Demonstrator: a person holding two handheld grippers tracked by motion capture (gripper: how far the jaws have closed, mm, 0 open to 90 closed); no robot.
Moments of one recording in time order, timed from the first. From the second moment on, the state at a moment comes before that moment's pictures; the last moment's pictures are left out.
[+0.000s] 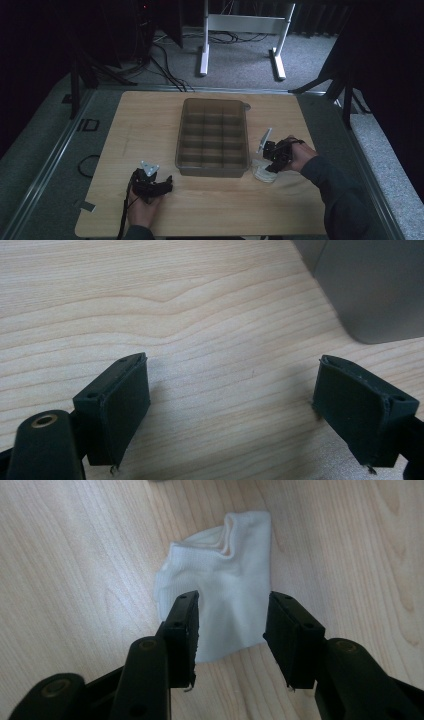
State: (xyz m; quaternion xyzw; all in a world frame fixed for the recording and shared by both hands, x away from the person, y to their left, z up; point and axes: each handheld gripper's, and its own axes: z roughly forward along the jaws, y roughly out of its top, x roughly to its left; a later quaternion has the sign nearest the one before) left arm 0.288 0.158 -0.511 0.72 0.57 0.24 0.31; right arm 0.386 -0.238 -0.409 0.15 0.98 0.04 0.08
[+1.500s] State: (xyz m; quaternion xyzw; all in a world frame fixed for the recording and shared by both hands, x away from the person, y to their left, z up) left arm 0.288 0.158 -0.511 0.72 0.57 0.24 0.31; right arm 0.392 -0.230 -0.446 0.15 0.99 0.01 0.04
